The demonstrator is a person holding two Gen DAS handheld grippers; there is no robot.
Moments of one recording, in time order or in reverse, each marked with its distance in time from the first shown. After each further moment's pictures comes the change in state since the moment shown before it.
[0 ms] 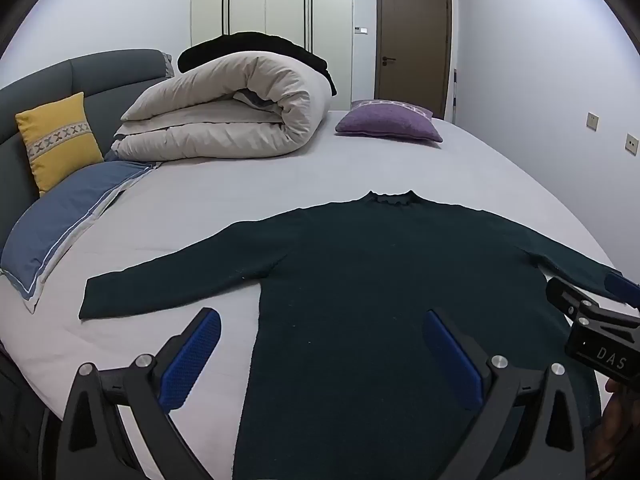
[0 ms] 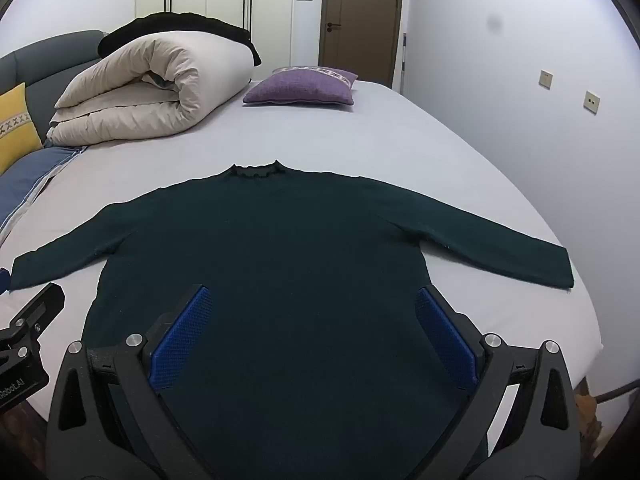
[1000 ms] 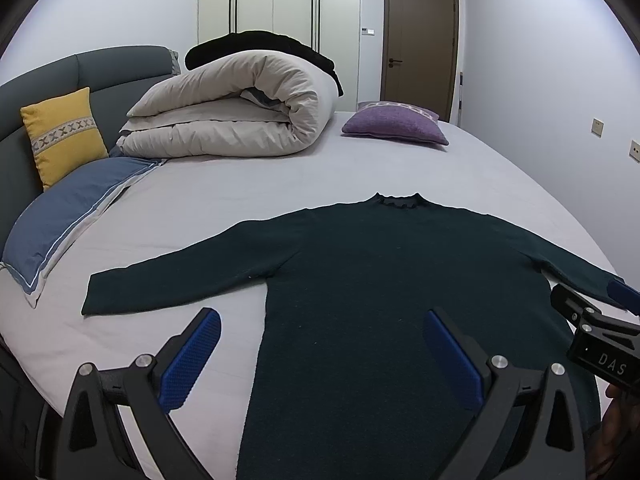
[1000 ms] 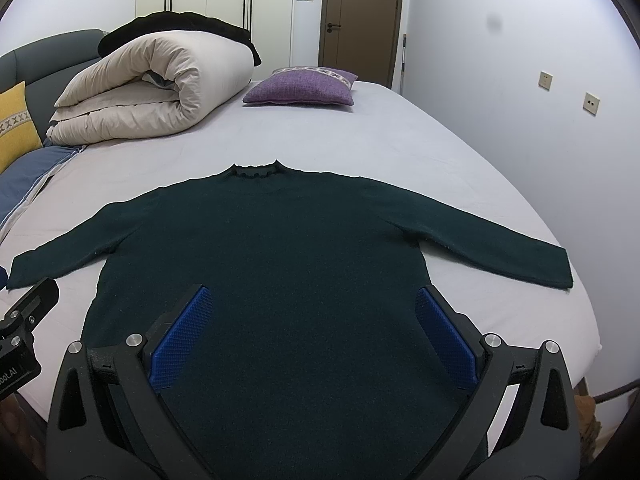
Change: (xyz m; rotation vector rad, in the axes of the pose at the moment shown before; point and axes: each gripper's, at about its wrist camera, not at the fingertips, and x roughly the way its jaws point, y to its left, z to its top) left arm -0.005 0.020 0.003 -0.024 0.000 -0.003; right arm -0.002 0.002 -0.003 -0.002 0.002 -0.002
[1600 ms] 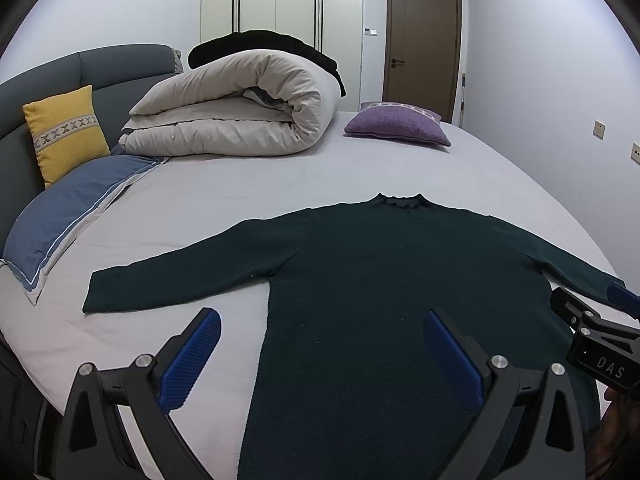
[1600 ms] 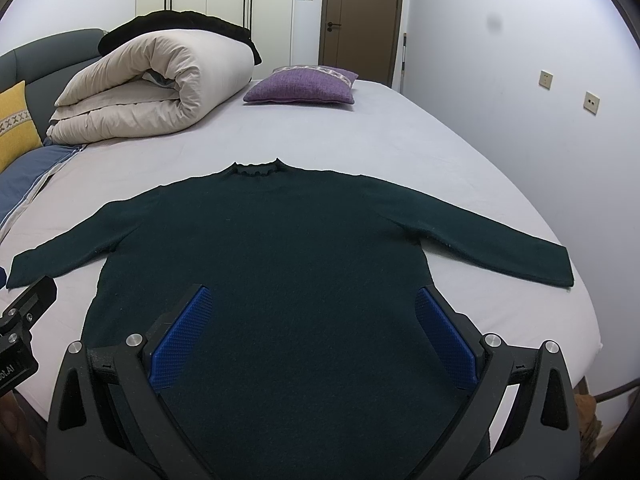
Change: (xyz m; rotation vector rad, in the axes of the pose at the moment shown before) left arm 0.000 0.002 -0.001 -0.003 0.002 0.001; right arm 0.001 0.001 0.000 -0.001 0.004 0.001
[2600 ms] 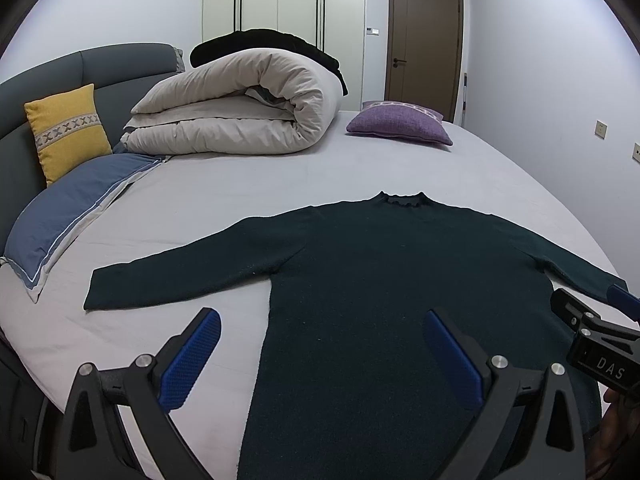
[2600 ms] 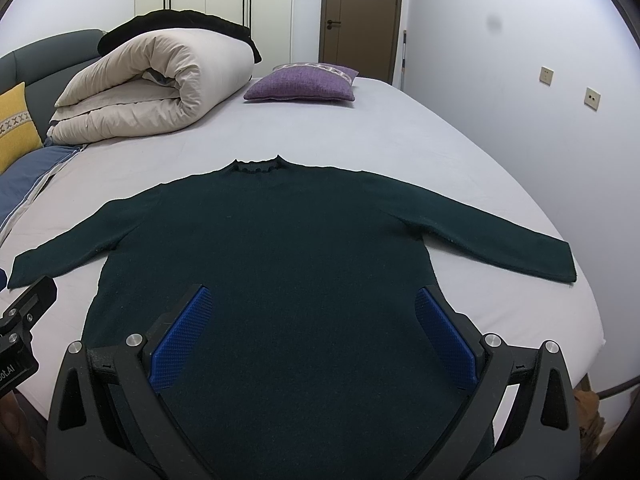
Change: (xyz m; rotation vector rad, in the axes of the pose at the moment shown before) left arm -0.001 0.004 -0.005 -0.004 0.003 0.002; right arm 0.005 0.004 -0.001 0.000 0.003 0.001
